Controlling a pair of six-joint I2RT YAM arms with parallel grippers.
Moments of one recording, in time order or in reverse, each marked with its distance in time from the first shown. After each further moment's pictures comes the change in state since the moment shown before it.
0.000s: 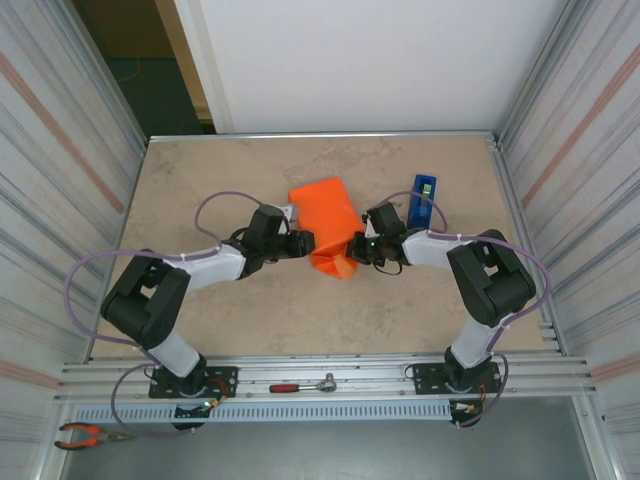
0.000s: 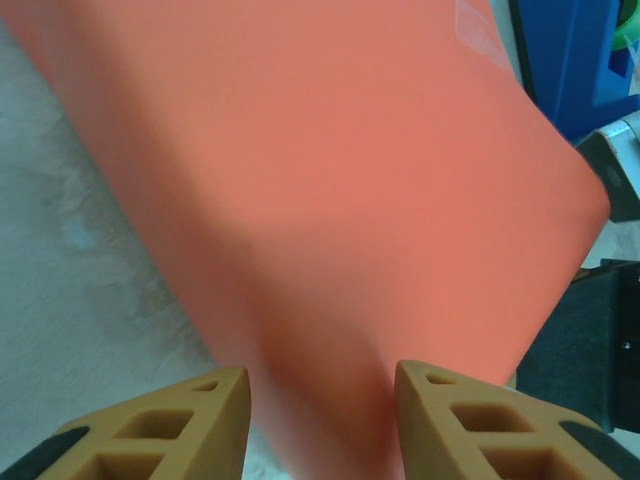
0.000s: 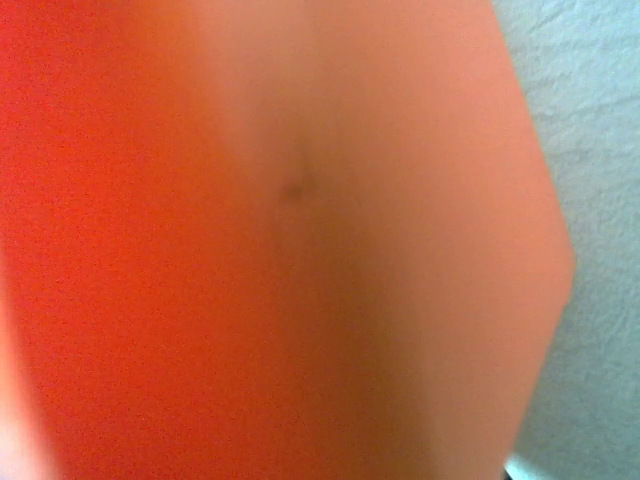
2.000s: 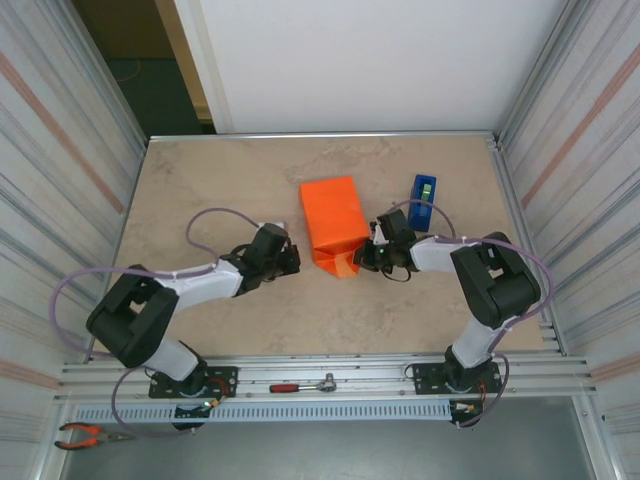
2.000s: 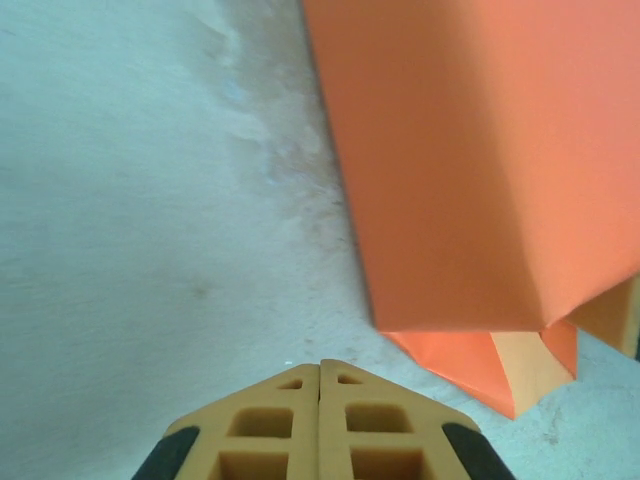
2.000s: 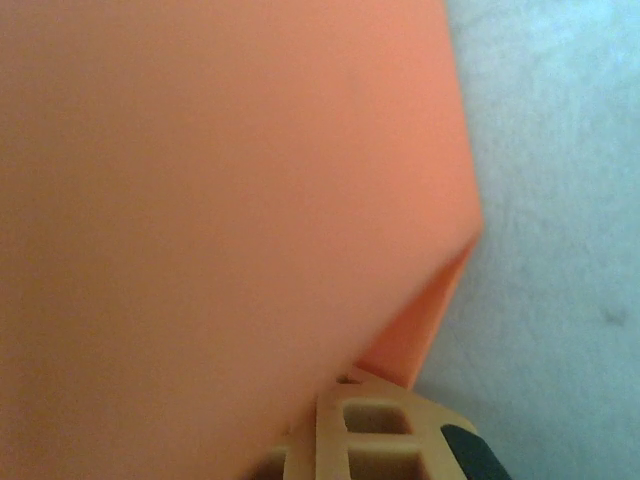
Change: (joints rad) left arm -0.088 -0.106 -0.102 -0.110 -0.227 -0.131; right arm -0.050 -0.028 -0.096 0.042 -0.046 -0.026
